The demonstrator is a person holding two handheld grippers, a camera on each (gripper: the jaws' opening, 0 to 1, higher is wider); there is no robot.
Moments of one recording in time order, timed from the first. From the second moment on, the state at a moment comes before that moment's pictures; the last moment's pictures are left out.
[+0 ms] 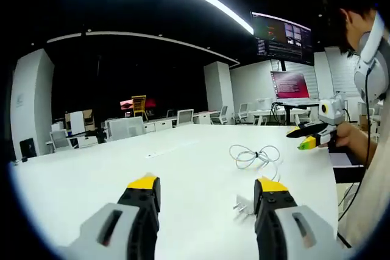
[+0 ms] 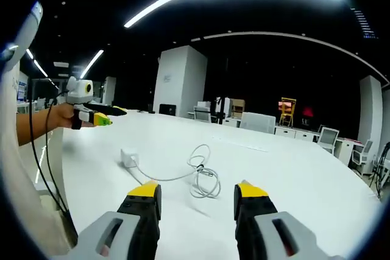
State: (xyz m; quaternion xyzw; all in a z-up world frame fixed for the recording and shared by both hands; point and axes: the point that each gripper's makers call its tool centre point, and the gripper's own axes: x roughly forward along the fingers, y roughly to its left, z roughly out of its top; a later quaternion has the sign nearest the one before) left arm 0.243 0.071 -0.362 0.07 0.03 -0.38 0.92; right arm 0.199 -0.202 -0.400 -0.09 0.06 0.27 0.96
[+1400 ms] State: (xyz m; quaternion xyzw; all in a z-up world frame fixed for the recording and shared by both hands) left arm 0.228 -0.018 -0.438 0.19 0.15 -0.60 0.76; right arm 0.178 -0.182 -0.418 -0.09 0.09 0.34 0.93
